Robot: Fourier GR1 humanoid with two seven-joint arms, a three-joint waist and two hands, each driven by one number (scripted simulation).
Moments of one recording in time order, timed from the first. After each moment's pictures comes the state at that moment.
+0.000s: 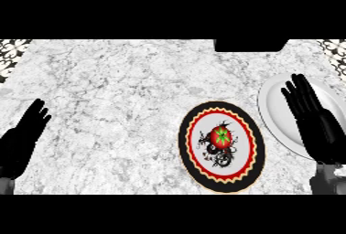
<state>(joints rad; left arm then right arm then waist) 0.03 0.55 -0.06 -1.53 0.40 0.18 0.13 -0.08 -0.28 -0.01 -1.68 -0.28 -0.01 0.06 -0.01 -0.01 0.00</state>
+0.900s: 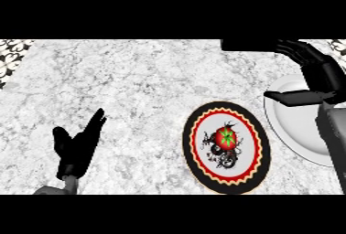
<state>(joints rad) -0.03 0.30 -0.26 -1.43 0.32 0.20 0.15 -0.55 -0.43 -0.08 -1.07 -0.13 0.28 -0.44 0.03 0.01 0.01</state>
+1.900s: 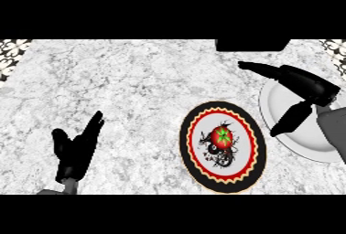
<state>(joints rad) 0.00 0.27 -0.23 -1.44 0.28 0.20 0.17 -0.58 -0.59 0.24 -1.27 0.27 0.49 -0.27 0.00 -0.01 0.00</state>
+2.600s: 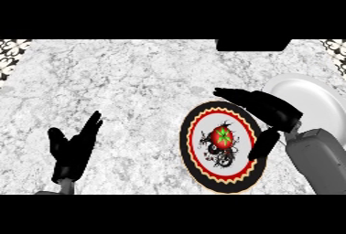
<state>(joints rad) 0.01 0.25 -0.18 -1.47 0.25 0.16 0.21 -0.44 -0.44 0.31 -1.47 0.44 0.51 -0.04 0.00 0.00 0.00</state>
